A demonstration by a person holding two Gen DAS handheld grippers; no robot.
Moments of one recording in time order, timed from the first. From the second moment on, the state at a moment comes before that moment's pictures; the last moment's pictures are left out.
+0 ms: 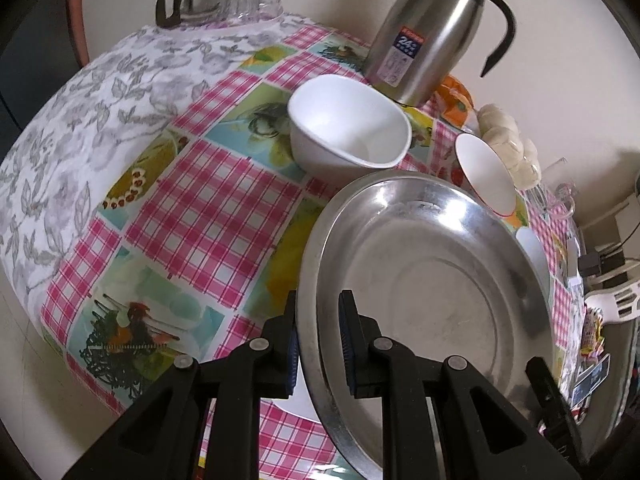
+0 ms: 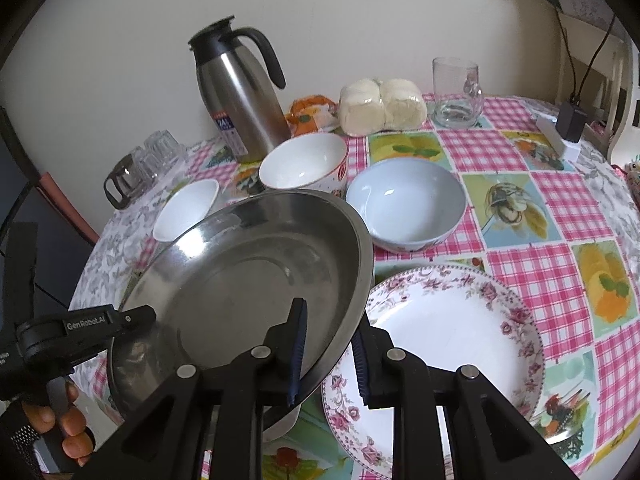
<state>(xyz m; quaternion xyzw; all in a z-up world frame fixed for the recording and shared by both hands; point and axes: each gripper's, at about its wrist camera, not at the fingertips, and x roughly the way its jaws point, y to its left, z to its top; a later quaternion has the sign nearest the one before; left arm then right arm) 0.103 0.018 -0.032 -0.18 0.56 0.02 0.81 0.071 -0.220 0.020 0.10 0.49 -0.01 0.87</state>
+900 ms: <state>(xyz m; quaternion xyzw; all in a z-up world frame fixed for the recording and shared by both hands) 0.100 0.041 -0.056 -0.24 0.59 0.05 0.77 0.076 -0.199 -0.018 0.06 0.57 -0.02 0.82</state>
